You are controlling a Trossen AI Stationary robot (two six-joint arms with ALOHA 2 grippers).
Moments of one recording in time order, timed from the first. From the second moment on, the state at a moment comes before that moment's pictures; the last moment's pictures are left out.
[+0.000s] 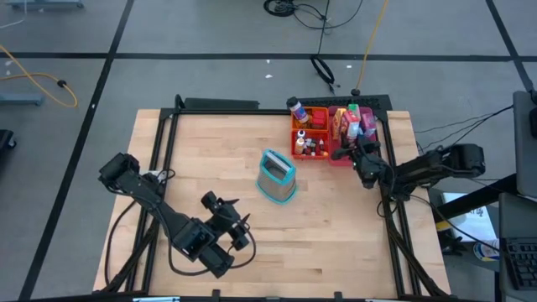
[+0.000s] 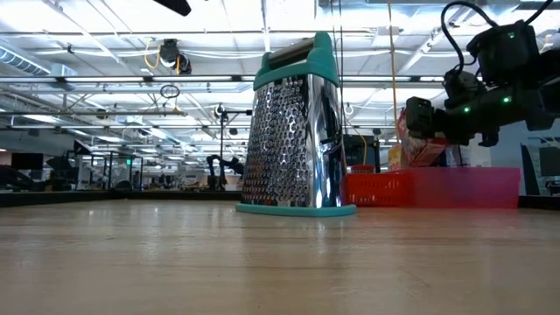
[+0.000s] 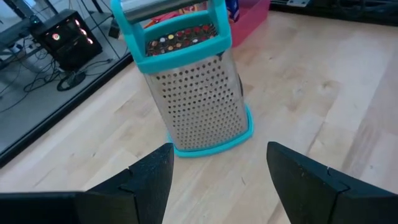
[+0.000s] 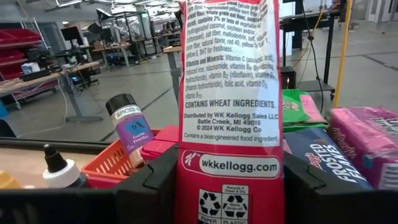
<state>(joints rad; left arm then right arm) -0.66 1.76 1.52 -1.14 -0.99 -1.14 -0.20 1.25 0.03 1.15 1.07 0.25</state>
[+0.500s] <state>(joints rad) -0.66 1.76 1.52 -1.09 -0.99 -1.08 -0.20 1.28 0.03 1.16 1.07 0.19</state>
